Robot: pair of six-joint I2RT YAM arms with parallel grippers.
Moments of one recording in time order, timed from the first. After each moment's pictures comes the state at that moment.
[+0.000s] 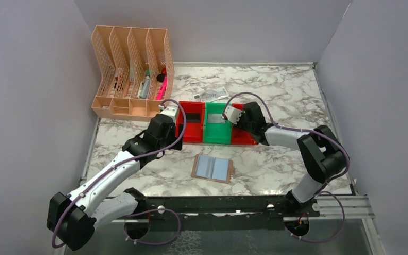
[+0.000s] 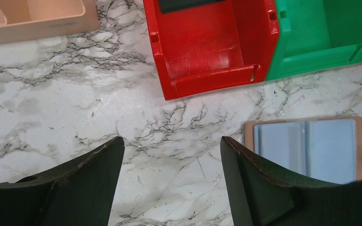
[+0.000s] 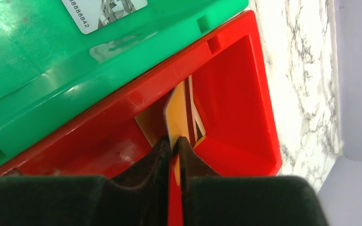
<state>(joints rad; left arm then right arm) -0.60 0.99 0.74 -0.48 -0.22 -0.26 0.51 1.67 0.80 0.20 0.12 -0.81</state>
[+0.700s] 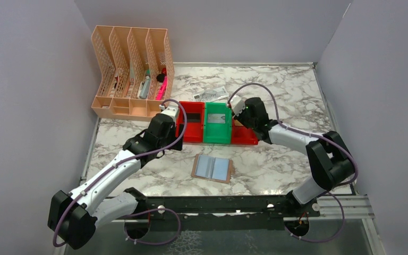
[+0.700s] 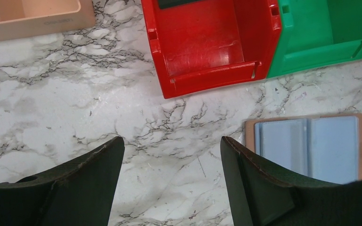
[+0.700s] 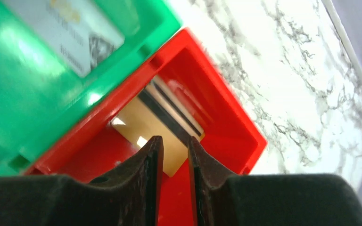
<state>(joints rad) -0.59 1.00 0.74 -0.48 -0.20 -0.25 0.51 1.61 0.81 0.18 0.13 -0.62</state>
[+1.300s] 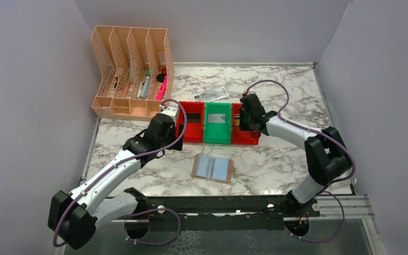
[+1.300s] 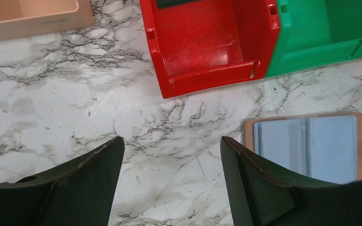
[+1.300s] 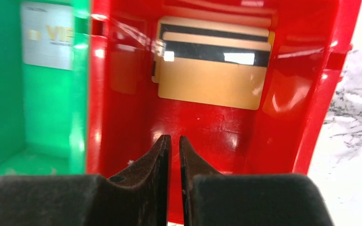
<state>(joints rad) -0.58 1.00 0.74 -0.48 -0.19 -0.25 0.51 1.62 1.00 -0.24 0.17 0.37</state>
